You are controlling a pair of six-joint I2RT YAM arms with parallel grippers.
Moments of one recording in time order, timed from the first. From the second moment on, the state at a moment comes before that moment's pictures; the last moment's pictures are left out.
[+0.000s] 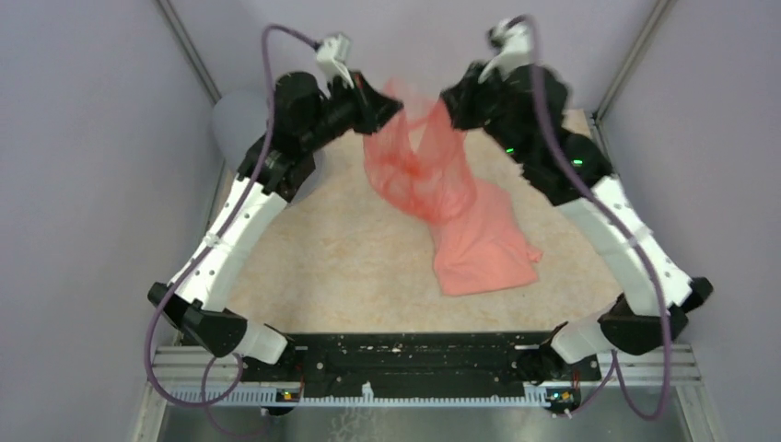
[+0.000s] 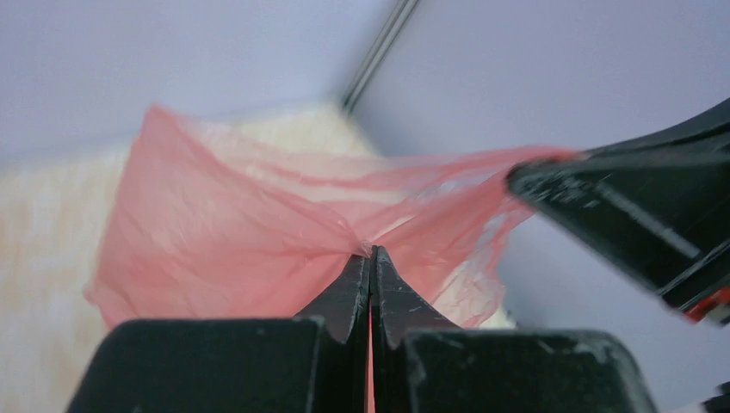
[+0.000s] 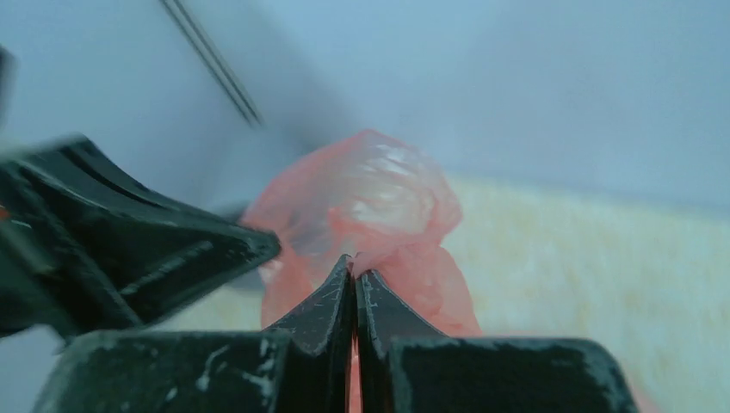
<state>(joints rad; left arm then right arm) -0.52 1.40 1.59 -0.36 0.26 -0.52 0.73 1.45 1.79 -0.59 0.27 0.32</state>
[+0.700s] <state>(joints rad) -0.56 1.35 0.95 -0.25 0.19 -0.46 0.71 1.37 0.96 -0.48 0.25 0.37</state>
